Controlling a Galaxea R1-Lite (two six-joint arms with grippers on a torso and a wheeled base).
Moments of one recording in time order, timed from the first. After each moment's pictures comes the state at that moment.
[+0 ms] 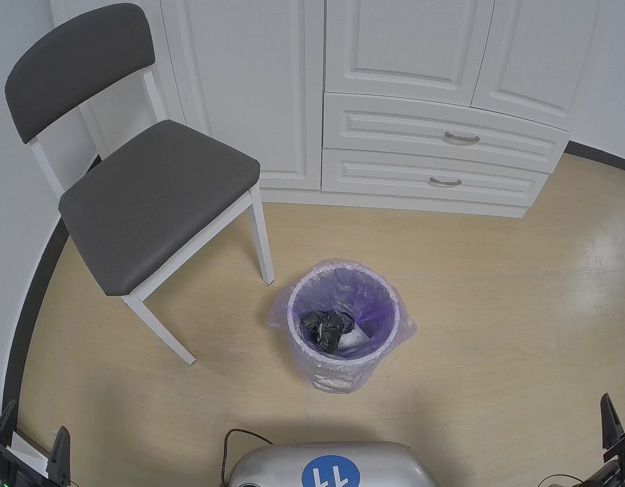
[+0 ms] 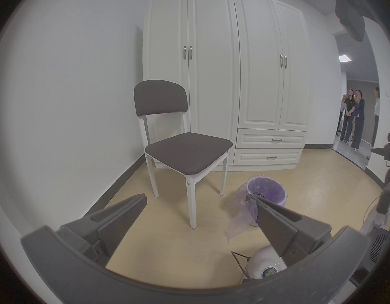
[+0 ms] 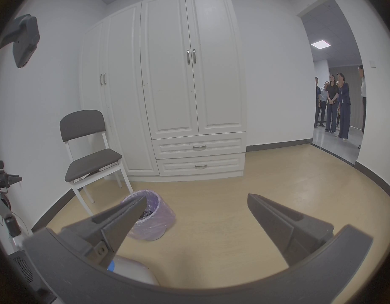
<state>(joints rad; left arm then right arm) 0.00 0.01 -0.02 0.01 -0.01 0.01 0.00 0.01 -0.02 -0.07 -0.04 0.09</state>
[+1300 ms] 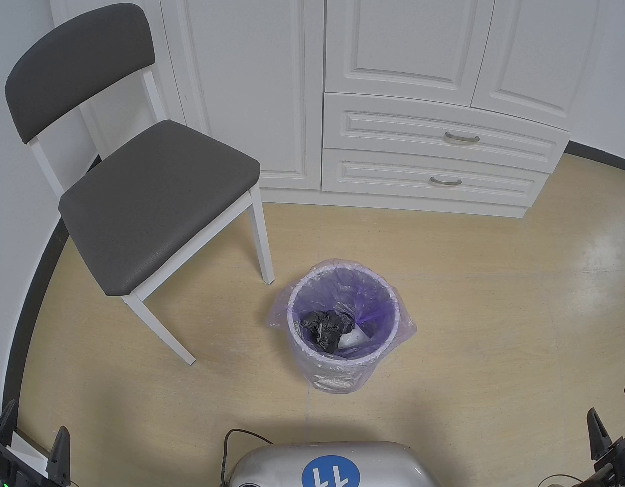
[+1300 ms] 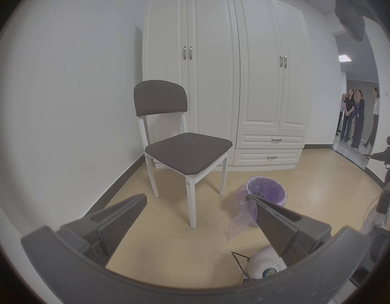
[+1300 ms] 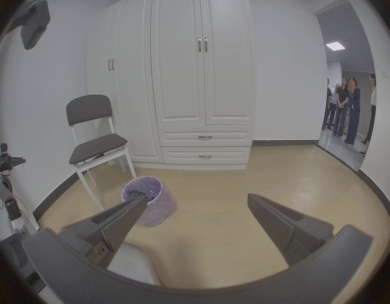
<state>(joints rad) 0.00 0.02 -0.02 0.01 -0.01 0.01 0.00 0.01 -0.02 0.01 0.01 0.02</state>
